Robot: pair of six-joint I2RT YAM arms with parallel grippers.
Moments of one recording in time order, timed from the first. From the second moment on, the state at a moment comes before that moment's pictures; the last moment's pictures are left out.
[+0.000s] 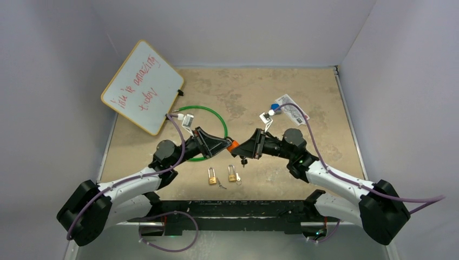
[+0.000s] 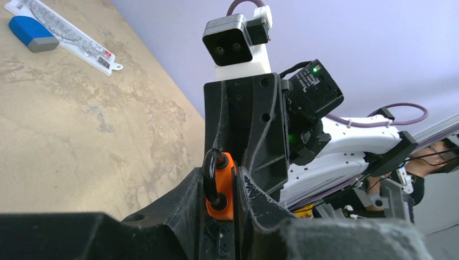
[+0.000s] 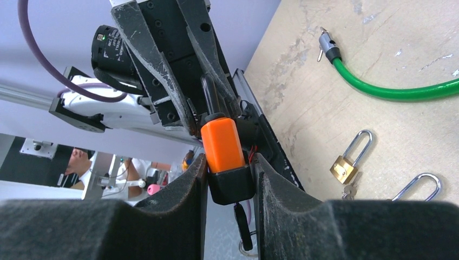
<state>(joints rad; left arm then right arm) -0.69 1.04 0.30 0.94 0.40 -0.97 0.67 1.07 0.45 0.56 -0.62 1.06</state>
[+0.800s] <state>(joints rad) -0.69 1.10 0.25 1.11 0.38 -1.06 0.67 1.08 0.42 0.65 -0.63 1.08</state>
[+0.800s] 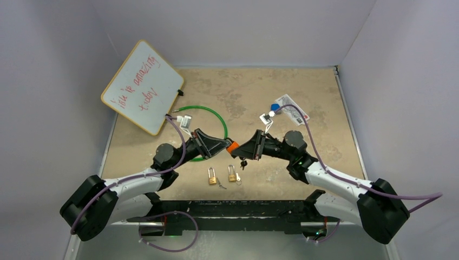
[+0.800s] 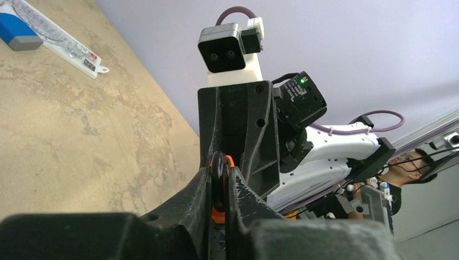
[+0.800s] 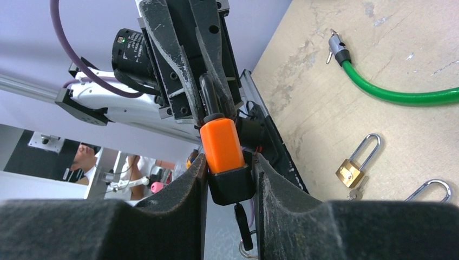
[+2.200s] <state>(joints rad) -0.70 1.08 0.28 1.08 0.52 -1.04 0.60 0.98 0.42 0.49 -0.93 0.96</state>
